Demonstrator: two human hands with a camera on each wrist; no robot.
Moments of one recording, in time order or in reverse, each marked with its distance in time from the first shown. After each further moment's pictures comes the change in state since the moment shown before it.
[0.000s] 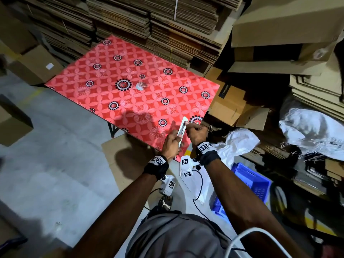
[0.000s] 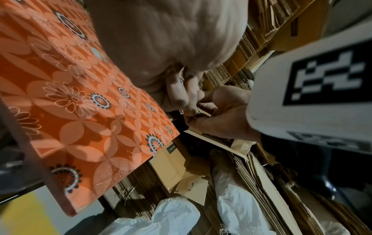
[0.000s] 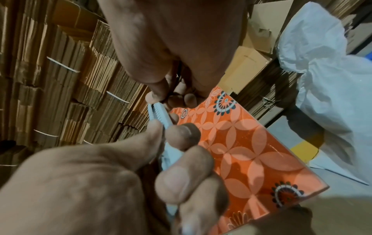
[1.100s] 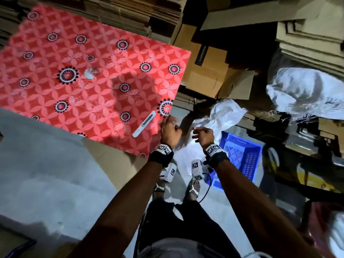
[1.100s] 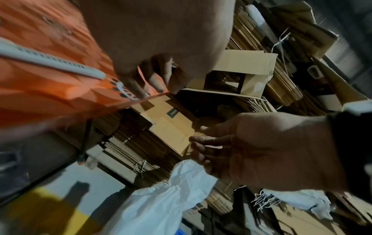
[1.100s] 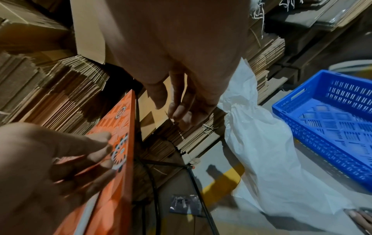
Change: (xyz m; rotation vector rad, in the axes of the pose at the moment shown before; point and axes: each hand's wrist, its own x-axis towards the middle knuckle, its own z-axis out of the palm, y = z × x) left_hand 0.104 -0.048 0.151 0.643 0.124 0.096; right_hand 0.092 0.110 -0.164 -0.113 0.117 0.489
